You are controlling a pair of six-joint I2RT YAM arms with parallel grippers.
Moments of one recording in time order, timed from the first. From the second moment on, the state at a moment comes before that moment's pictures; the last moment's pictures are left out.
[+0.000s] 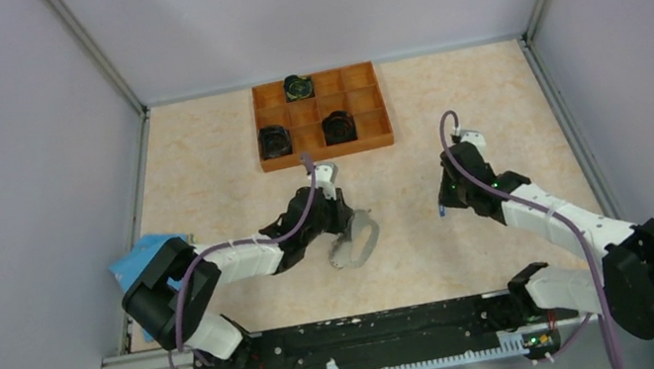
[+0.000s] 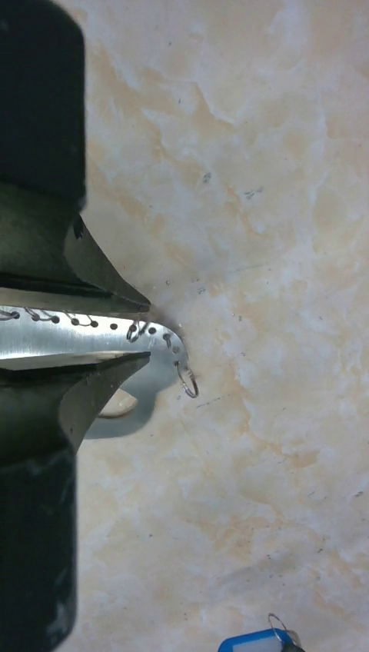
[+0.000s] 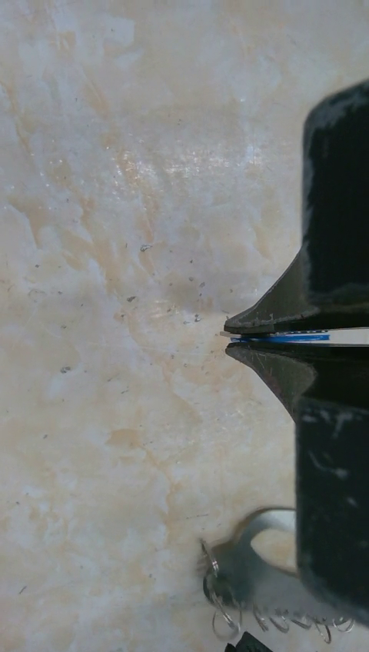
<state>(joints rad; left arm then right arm) -0.80 1.53 0.59 0.44 -0.09 -0.40 0.46 1.12 0.62 -0.35 0.25 0.61</state>
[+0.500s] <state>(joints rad) -0.80 1.14 0.57 0.29 -0.06 -0.39 0.45 1.09 0.55 -0.21 0.10 0.59</state>
